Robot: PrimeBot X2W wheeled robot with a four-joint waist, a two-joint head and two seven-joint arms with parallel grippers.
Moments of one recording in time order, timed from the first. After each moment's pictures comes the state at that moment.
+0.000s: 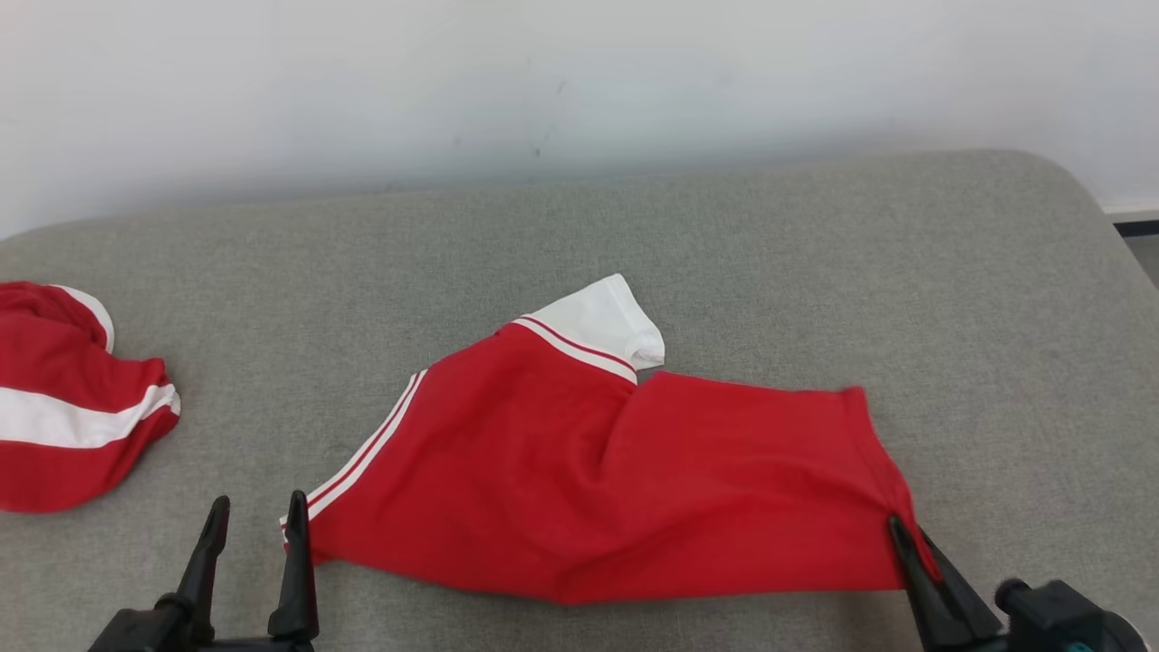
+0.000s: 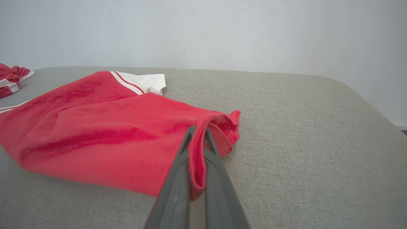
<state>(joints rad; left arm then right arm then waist) 0.01 0.05 0.09 0.10 -0.15 -0.12 -0.26 0.06 -0.22 0.14 0.08 0.20 0.13 -0.13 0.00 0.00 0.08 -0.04</state>
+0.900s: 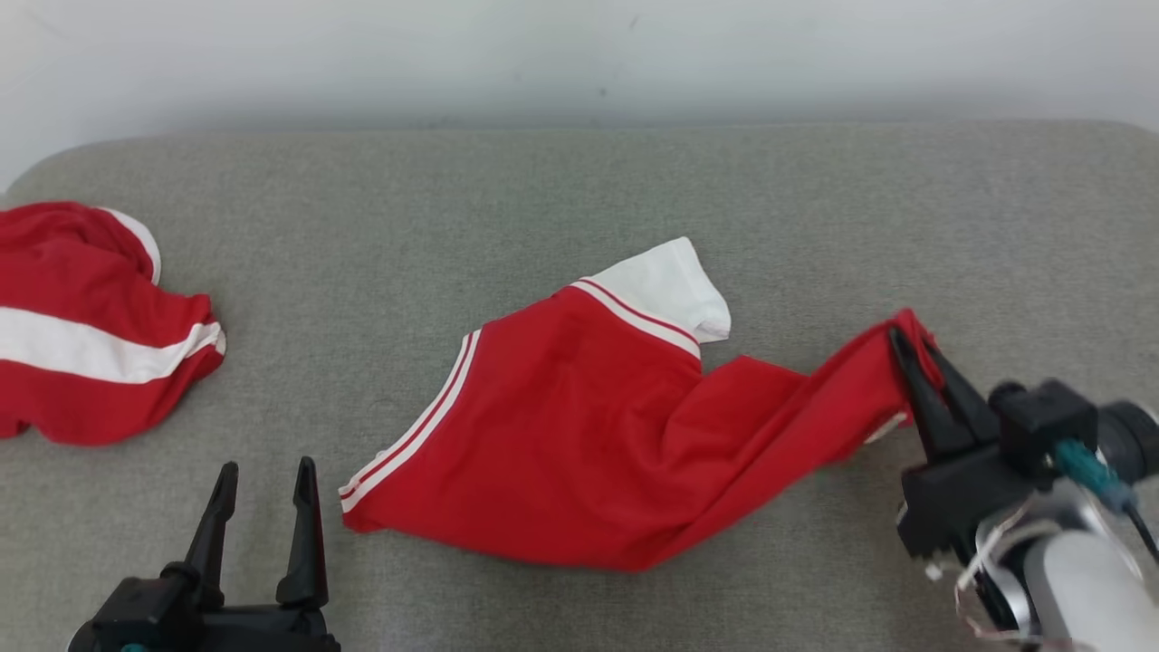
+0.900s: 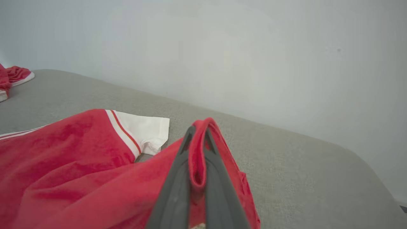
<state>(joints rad) -0.04 0.05 0.07 0.10 -0.17 -0.12 -0.26 -0.21 -0.29 0.15 0.04 0.13 0.13 0.01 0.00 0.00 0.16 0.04</state>
